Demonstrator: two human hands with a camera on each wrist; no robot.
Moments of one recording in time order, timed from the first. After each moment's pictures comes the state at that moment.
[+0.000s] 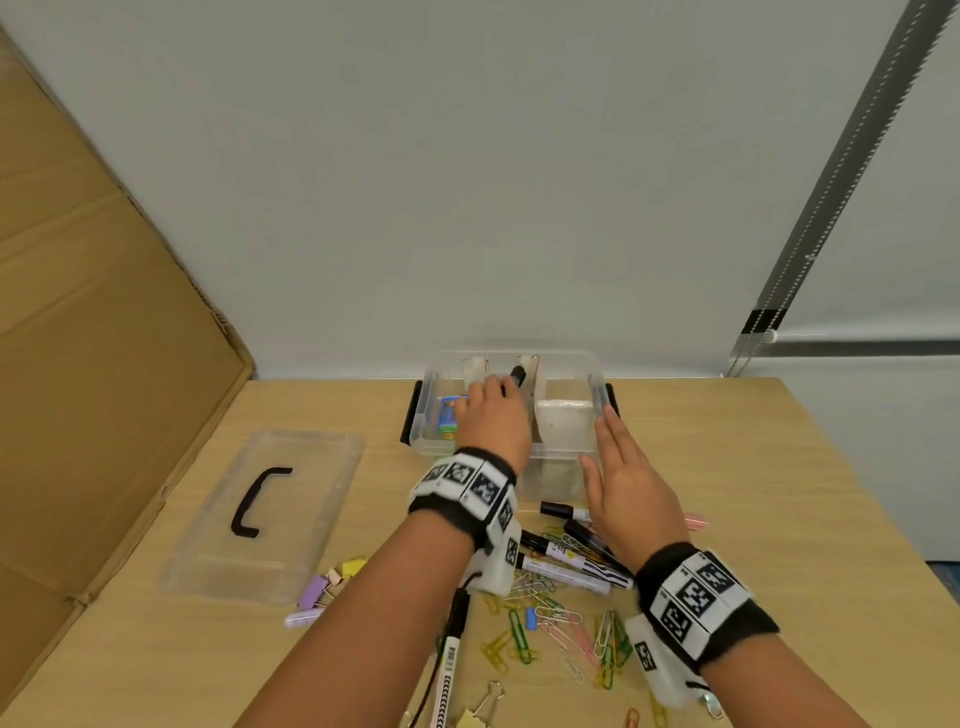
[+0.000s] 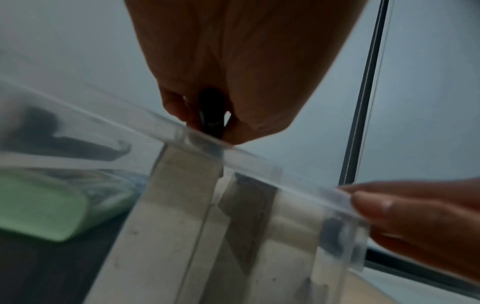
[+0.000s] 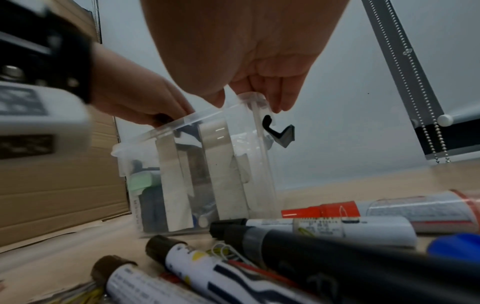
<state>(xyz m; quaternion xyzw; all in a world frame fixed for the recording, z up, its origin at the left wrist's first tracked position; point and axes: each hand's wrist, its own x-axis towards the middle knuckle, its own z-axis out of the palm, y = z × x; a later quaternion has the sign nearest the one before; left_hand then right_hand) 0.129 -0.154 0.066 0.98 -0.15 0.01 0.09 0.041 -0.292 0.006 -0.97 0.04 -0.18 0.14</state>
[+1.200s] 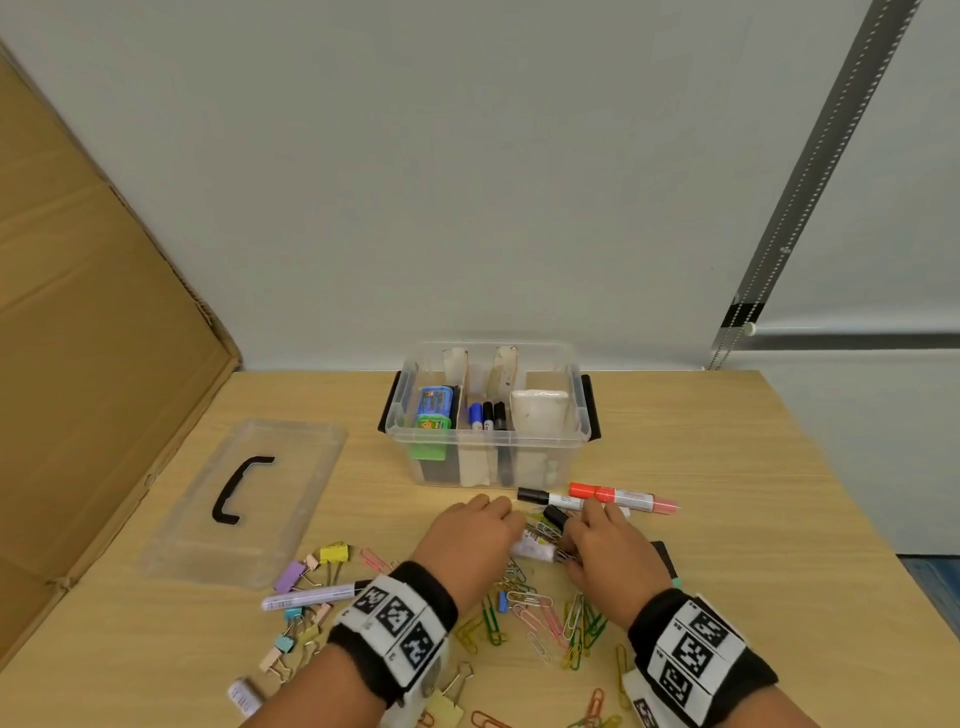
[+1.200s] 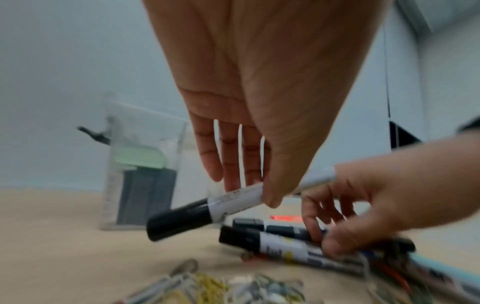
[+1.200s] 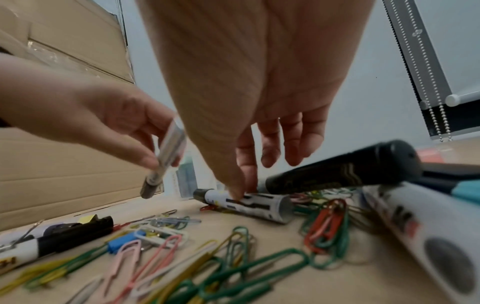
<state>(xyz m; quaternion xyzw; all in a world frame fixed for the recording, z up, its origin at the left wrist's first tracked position) 0.033 -0.120 0.020 0.92 -0.38 -0.06 0.02 -0.011 -0.297 -0.016 -1.00 -0.03 0.04 0.05</state>
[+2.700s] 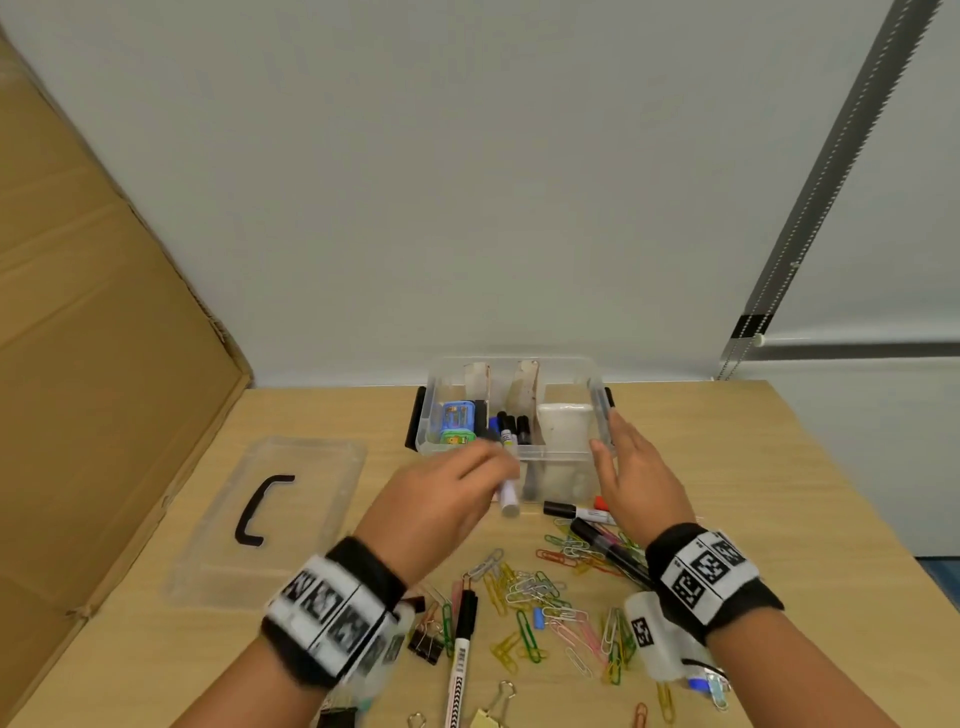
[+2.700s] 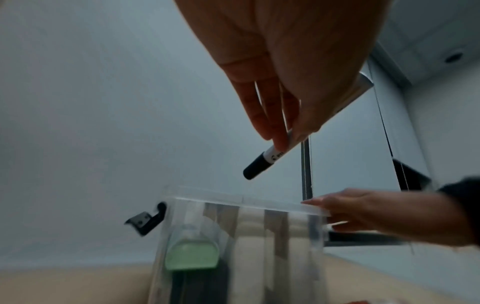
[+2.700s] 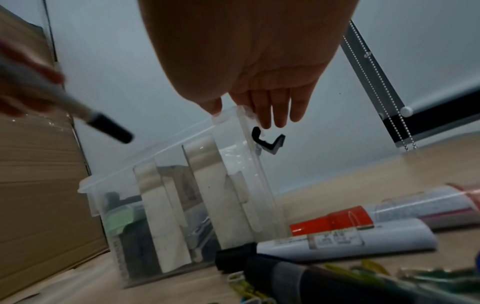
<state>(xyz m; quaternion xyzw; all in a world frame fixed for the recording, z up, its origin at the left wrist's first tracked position) 0.056 -0.049 0.085 0.86 -0.46 0.16 0.16 0.047 -0.298 0.021 -0.96 0.11 -0.12 0.23</state>
